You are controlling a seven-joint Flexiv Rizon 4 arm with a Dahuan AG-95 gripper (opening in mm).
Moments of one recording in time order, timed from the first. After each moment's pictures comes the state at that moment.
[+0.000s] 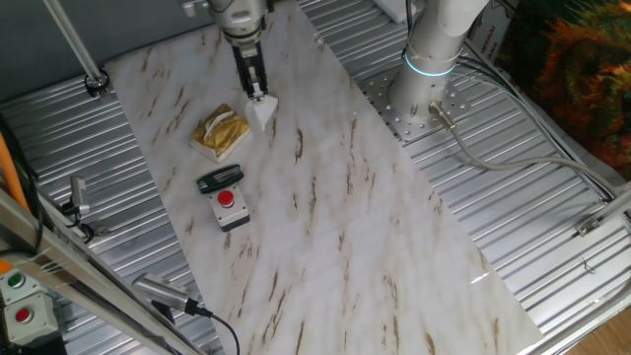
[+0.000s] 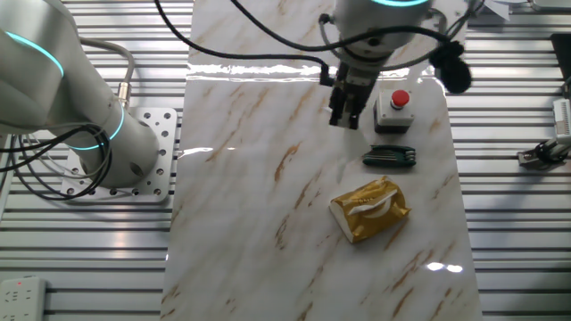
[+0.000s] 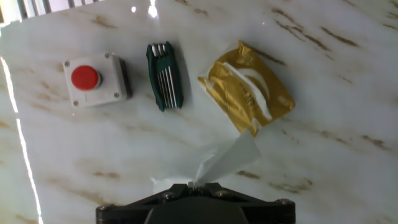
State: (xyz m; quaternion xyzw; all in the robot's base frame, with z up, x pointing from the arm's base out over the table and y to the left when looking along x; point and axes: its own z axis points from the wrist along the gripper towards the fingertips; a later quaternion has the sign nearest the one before) arm 0.435 -0.029 0.214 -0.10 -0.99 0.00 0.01
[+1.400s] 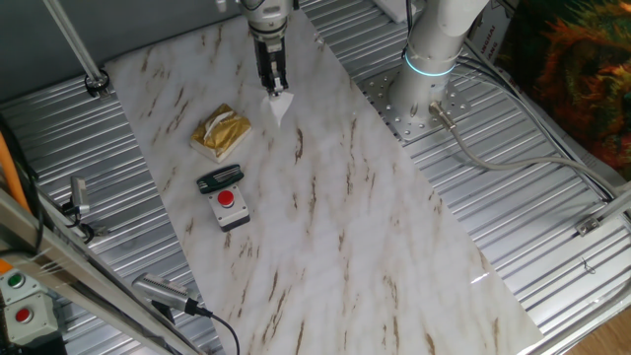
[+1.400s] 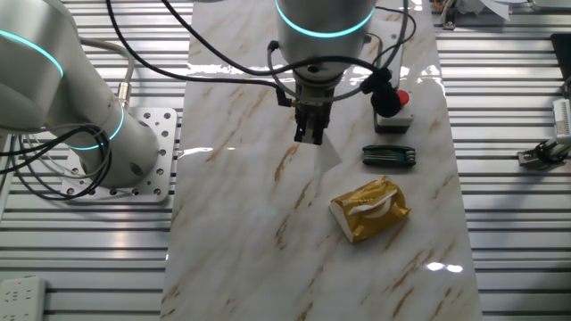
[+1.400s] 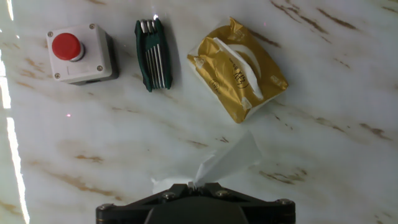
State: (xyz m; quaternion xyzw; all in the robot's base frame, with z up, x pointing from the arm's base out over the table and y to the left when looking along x) arm 0.401 -0.043 0.195 -0.09 -1.00 -0.01 -0.01
